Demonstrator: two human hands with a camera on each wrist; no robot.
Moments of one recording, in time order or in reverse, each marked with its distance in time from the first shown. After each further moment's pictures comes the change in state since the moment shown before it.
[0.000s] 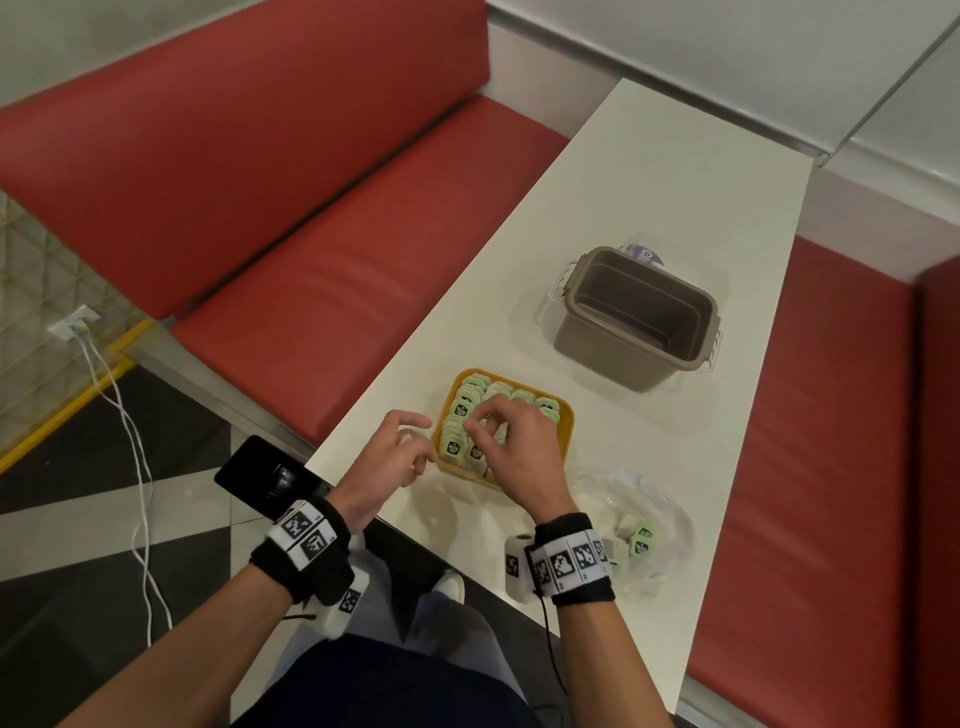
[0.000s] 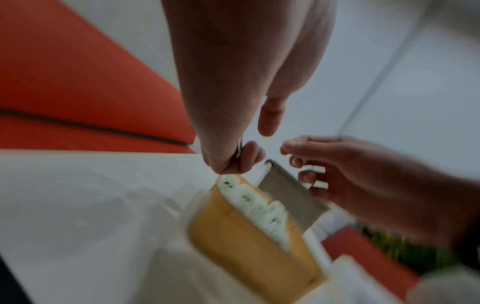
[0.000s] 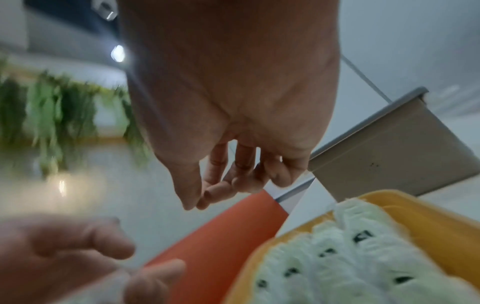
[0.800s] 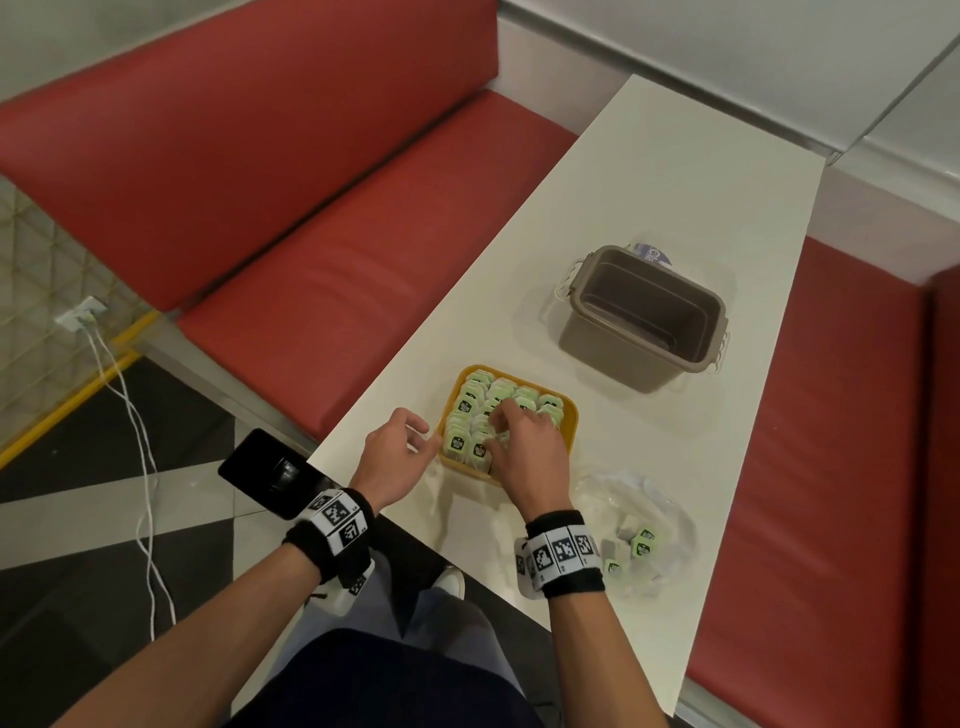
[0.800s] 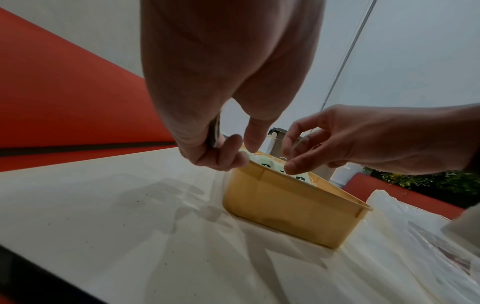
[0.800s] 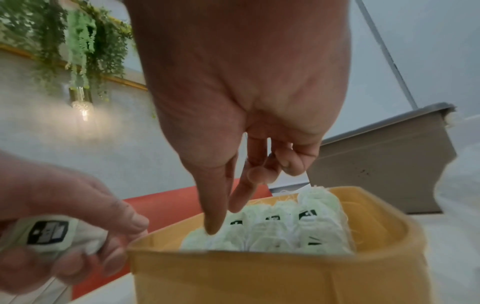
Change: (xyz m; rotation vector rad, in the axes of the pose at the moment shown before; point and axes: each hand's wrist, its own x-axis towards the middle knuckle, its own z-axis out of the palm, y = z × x) left_hand 0.037 -0.033 0.001 0.495 0.182 0.139; right_hand 0.004 0.023 0.020 -0.386 -0.077 0.132
